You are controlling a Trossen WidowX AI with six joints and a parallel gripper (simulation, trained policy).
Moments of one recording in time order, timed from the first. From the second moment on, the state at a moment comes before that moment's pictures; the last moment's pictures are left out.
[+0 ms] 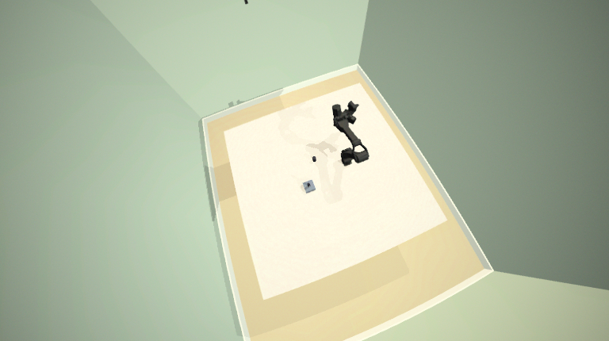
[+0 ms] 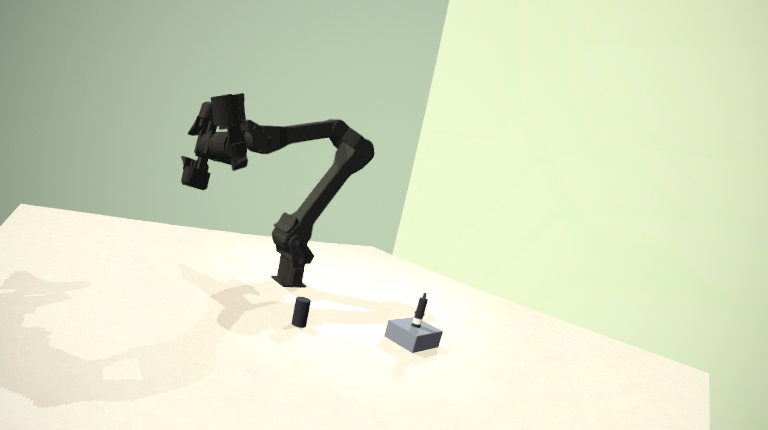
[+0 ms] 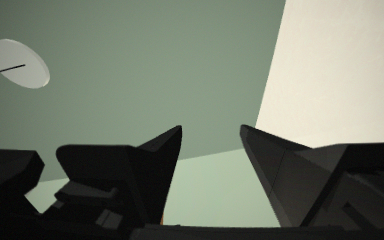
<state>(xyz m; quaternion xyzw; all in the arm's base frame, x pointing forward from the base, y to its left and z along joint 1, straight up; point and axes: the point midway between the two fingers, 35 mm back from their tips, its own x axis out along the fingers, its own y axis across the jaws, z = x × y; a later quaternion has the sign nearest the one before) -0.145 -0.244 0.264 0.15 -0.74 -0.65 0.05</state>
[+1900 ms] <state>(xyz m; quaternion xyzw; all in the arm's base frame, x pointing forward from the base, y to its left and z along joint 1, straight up) -0.035 -0.325 0.227 0.42 -0.67 -0.61 0.06</state>
